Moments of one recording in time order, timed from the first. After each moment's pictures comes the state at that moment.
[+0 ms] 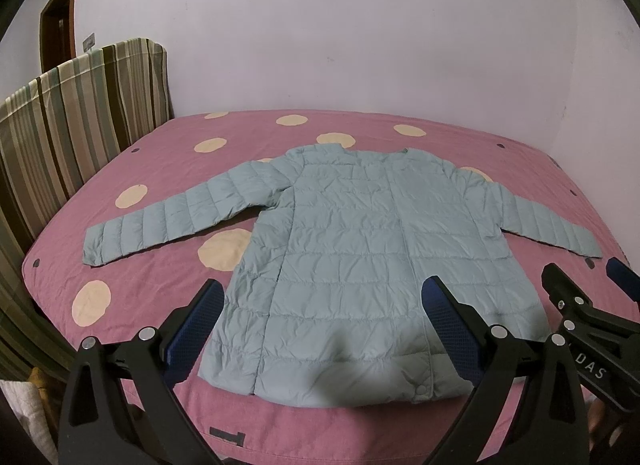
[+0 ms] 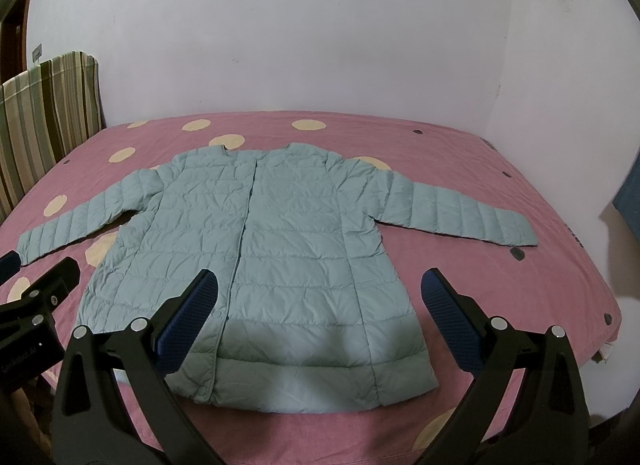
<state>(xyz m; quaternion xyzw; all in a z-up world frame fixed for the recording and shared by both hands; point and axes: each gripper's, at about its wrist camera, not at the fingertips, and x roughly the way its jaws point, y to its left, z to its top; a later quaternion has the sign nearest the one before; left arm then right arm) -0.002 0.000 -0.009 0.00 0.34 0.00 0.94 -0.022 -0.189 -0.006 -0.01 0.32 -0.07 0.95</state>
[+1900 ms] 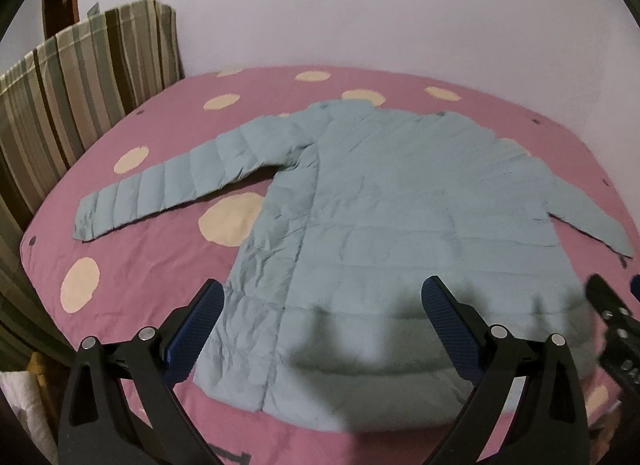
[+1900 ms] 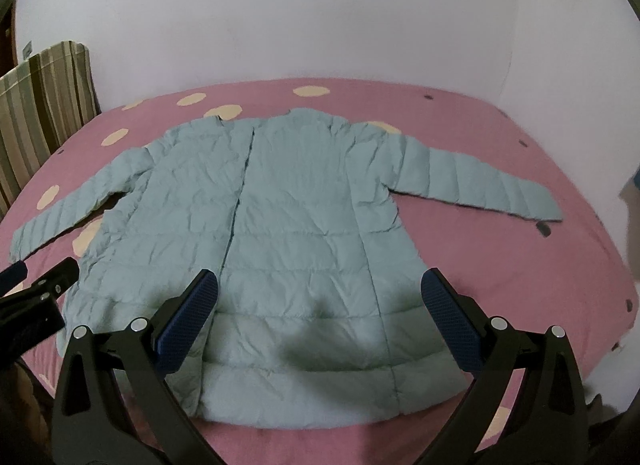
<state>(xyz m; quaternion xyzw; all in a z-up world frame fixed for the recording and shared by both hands) 0.053 0.019 -0.067 -0.01 0.42 0.04 0.91 0.019 -0.202 -0.048 0.02 0.37 -0.07 0.93</state>
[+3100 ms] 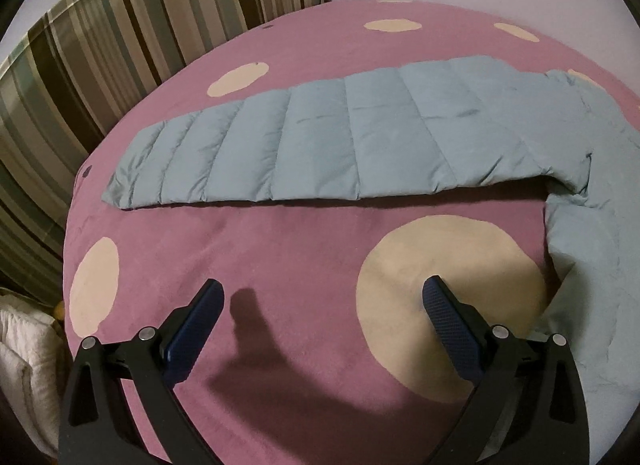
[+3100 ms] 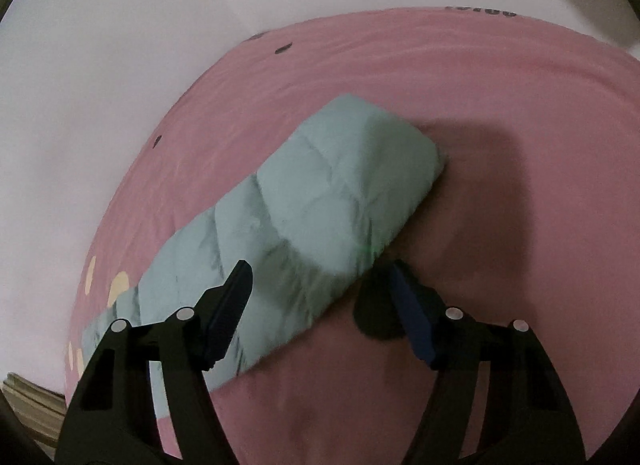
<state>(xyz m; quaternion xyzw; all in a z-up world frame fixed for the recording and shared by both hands) 0.194 0.175 -0.173 -0.05 0.48 0.31 0.82 0.107 -0.632 -0.166 0.42 0.30 -0.31 0.80</state>
